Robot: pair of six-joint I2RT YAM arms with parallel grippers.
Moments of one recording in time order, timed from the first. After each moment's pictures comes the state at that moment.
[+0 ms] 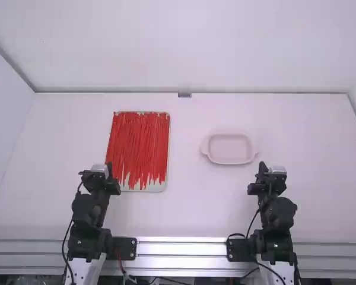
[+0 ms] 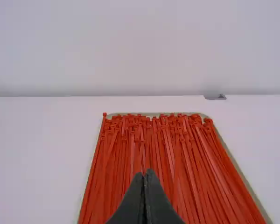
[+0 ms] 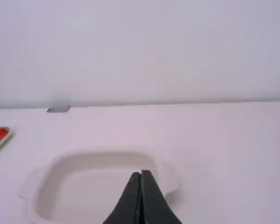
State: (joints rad) left arm -0.01 0.01 0.01 -0.10 0.00 -0.01; right arm 0.00 0.01 0.01 -0.10 -0.02 0.00
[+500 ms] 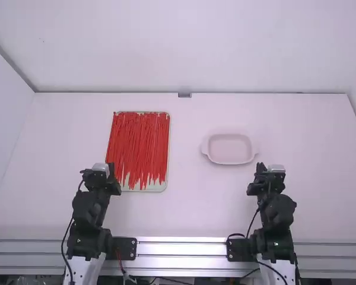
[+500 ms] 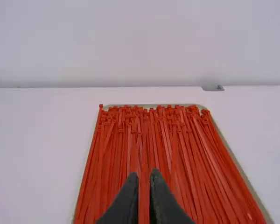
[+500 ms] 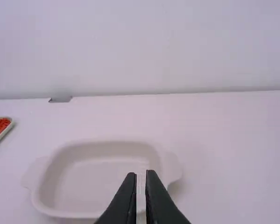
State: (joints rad) left arm -0.01 0.06 0.03 -0.11 0.02 -0.01; right arm 0.00 0.07 0.03 -0.12 -0.04 0.01
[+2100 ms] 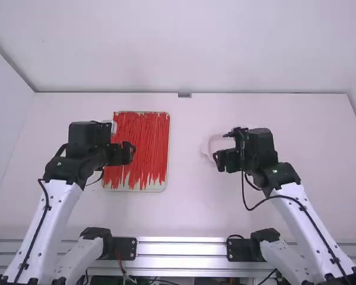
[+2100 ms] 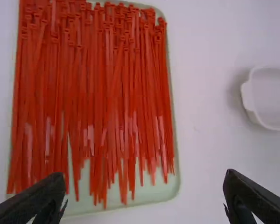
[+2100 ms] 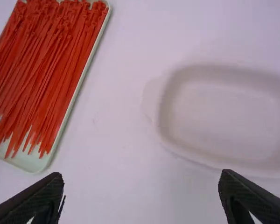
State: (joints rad) left arm 0.00 1.01 0.95 -0.81 0.27 -0.16; right arm 0.27 1.06 0.81 -0.61 -0.24 0.07
